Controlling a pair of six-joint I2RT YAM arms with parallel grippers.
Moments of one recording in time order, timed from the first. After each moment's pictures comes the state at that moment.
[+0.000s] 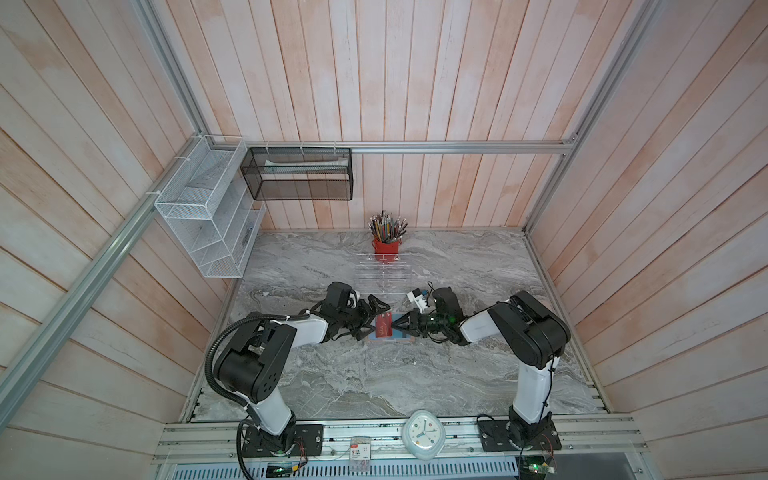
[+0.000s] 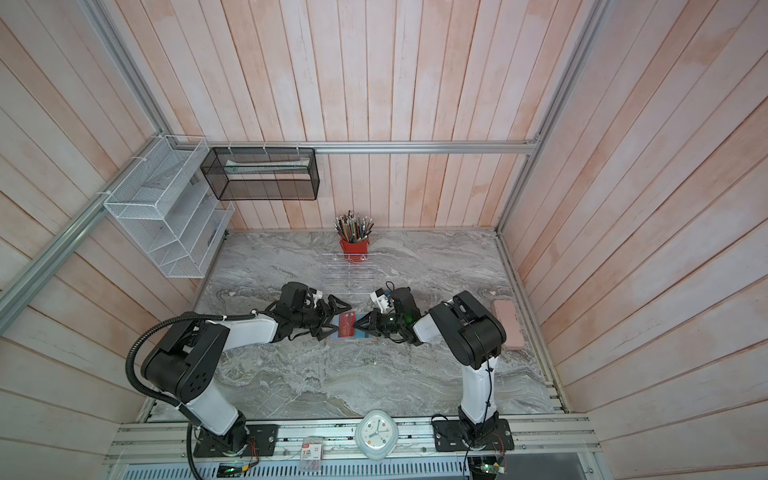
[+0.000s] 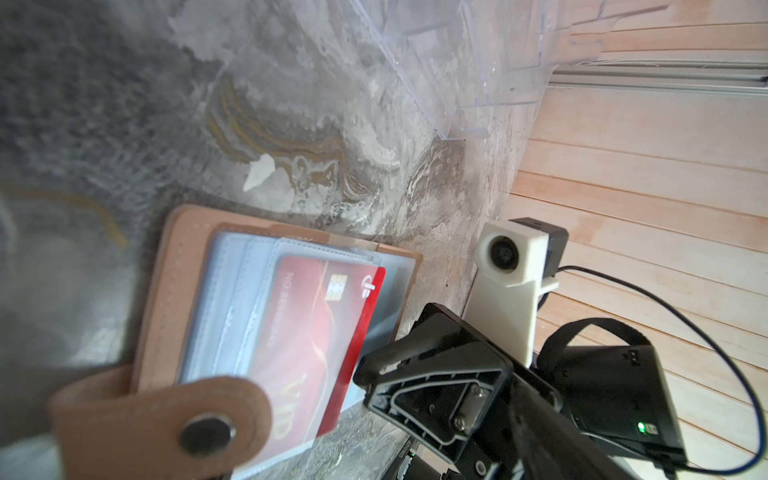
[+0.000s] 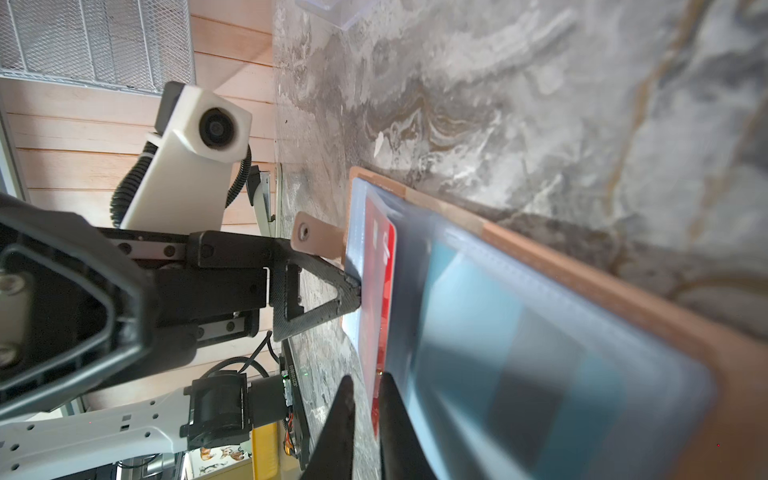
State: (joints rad) left arm -0.42 1.70 0.73 0.23 0.62 -1.14; right arm 0.55 1.95 0.72 0.63 -0.83 0.96
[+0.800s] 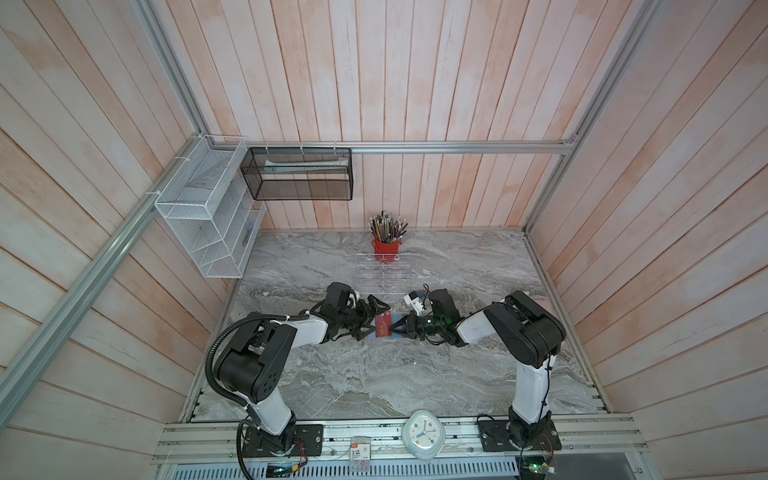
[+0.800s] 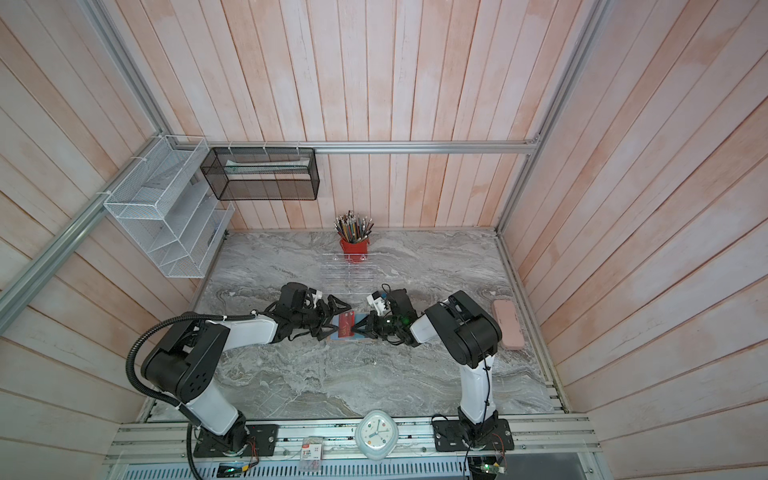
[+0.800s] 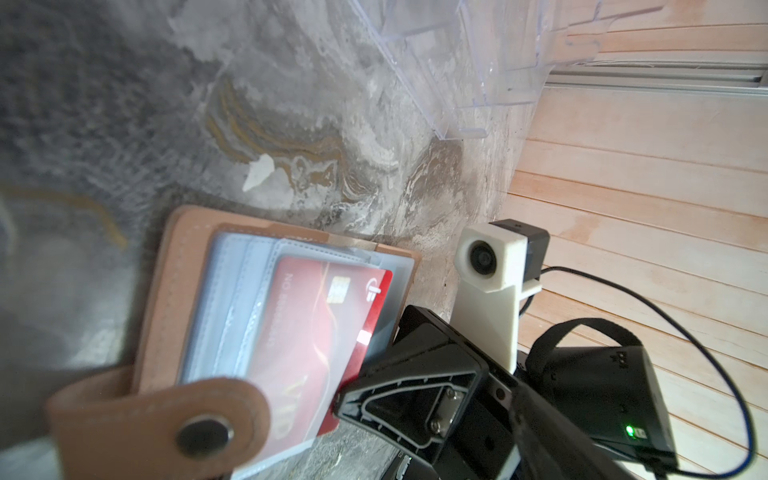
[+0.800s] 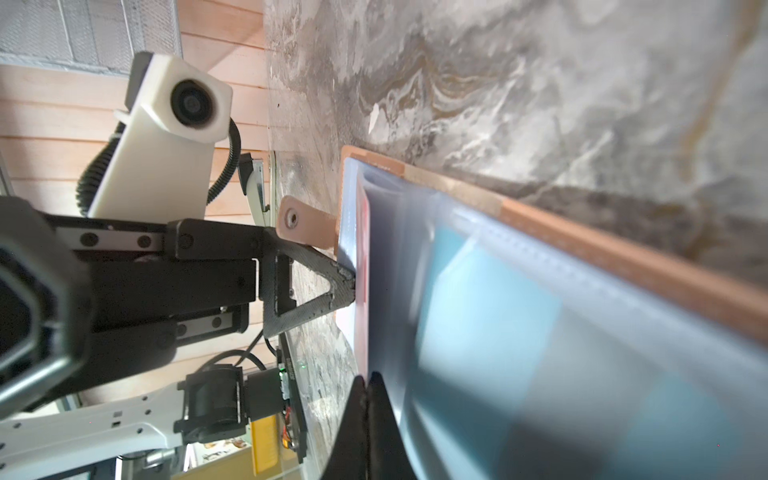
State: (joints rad) left arm -0.42 1.70 0.72 0.25 0.62 -1.15; right arm 0.58 1.98 0.74 0.63 -0.83 0.96
